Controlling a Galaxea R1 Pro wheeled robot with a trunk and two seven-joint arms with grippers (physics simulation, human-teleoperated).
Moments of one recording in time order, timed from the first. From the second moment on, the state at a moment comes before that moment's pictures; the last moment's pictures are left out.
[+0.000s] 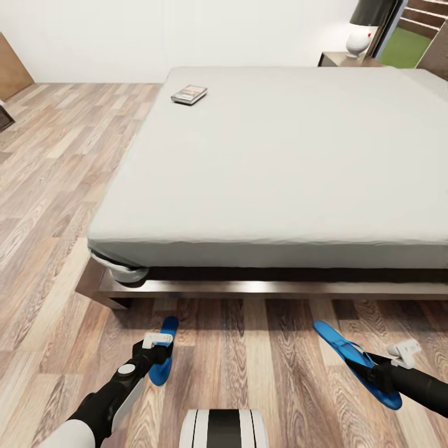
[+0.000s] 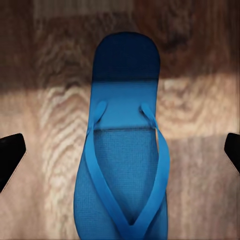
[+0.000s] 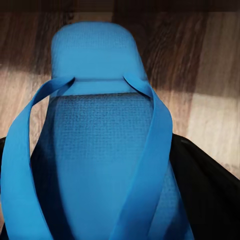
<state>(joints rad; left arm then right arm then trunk) -0.54 0.09 -0.32 -0.61 0.24 0.04 0.07 -0.07 -0.28 -0.49 -1.58 0.07 0.60 0.97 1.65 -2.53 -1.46</state>
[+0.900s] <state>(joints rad) -0.52 0.09 -0.32 -0.55 0.24 0.16 0.07 -0.08 -0.28 -0.50 -1.56 0.07 0.60 0.96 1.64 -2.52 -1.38</state>
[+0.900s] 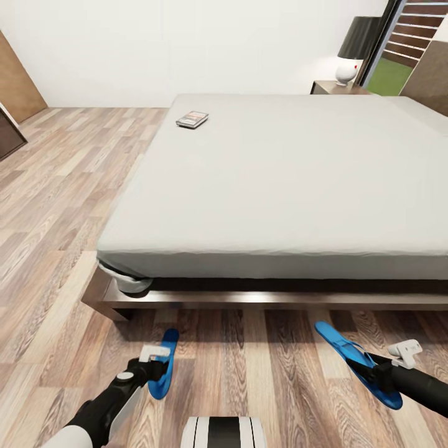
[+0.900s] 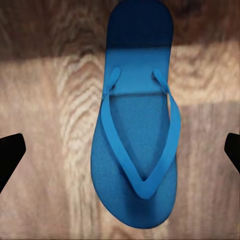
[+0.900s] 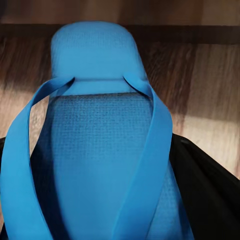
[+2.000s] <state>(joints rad) -0.52 0.09 -0.32 -0.47 0.24 0.14 0.08 -0.08 -0.27 -0.49 -1.52 0.07 0.59 0.95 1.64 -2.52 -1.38</state>
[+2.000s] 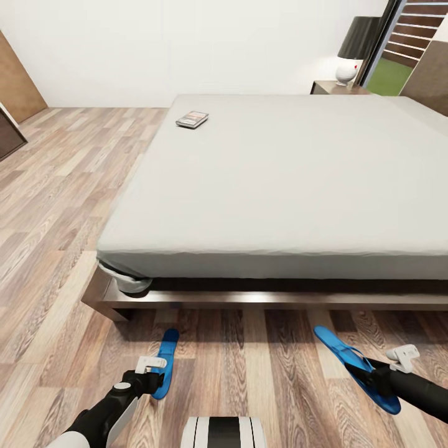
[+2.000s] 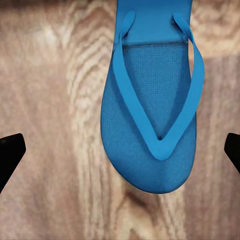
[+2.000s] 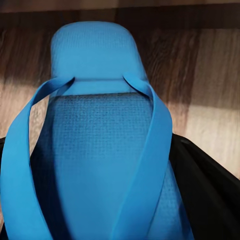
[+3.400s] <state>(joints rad) -0.52 0.09 -0.32 -0.47 0.24 0.13 0.08 -0.08 -0.27 -0.49 -1.45 0.07 0.59 0.95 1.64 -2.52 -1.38</state>
